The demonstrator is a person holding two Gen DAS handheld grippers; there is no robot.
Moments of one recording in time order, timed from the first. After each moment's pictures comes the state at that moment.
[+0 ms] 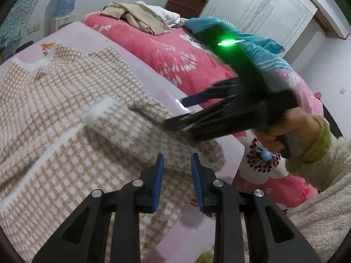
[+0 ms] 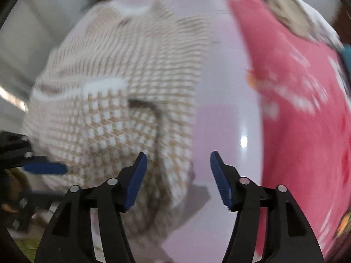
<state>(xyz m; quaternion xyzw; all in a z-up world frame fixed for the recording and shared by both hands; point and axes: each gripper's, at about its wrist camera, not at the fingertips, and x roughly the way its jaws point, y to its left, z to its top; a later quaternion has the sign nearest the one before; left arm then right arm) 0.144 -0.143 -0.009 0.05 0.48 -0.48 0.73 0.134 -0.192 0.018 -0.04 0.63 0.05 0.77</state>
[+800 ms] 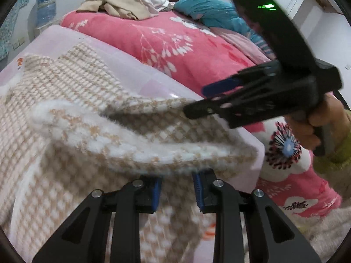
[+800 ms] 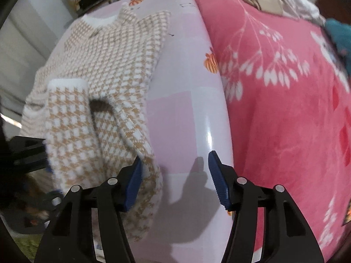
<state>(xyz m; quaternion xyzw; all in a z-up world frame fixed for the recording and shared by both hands) 0.161 -0.225 -0.049 0.13 0.48 -0.49 0.71 0.111 -0.275 0.027 0.09 0.61 0.00 0.79</state>
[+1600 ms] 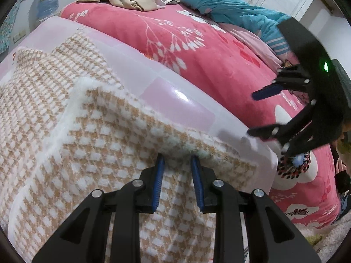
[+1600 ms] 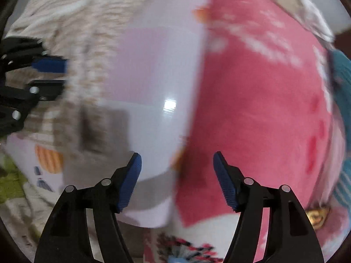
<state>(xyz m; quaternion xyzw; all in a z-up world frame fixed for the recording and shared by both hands) 0.181 -0.243 -0.066 0.13 0.50 -0.48 0.71 0.088 -0.302 0.022 -0.08 0.70 -0.03 0.71</state>
